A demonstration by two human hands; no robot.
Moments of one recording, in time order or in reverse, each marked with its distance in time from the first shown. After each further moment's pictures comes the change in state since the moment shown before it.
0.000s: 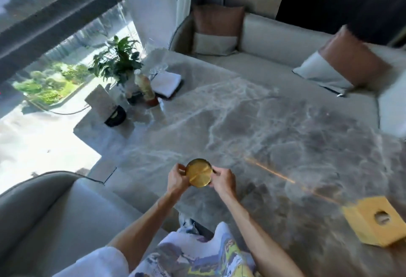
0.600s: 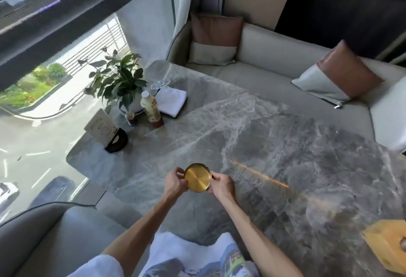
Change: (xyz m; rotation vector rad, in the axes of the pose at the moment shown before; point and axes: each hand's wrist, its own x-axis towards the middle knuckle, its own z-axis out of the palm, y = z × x) left_hand 0.143 0.022 -0.065 -0.073 -0.155 0.013; right_hand 0.071 -0.093 0.069 0.162 0.010 0.173
